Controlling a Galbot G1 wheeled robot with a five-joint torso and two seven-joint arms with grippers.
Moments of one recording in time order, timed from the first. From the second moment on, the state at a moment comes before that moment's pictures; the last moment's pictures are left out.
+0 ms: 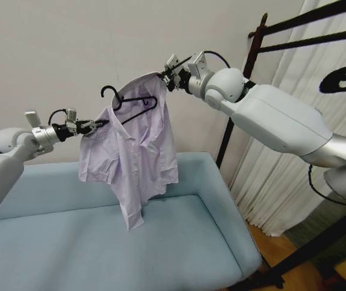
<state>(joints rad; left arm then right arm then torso) 0.01 -0.55 0.05 -1.33 -1.12 0.29 0.81 0.75 0.99 -0.76 1.42 0.84 -0.33 -0.11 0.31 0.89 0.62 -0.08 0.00</state>
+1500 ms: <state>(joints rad) -0.02 -0.60 0.06 -1.29 -1.08 0.30 0.78 0.74 1.01 -0.77 1.32 0.68 -0.36 -0.13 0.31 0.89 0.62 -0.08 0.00</state>
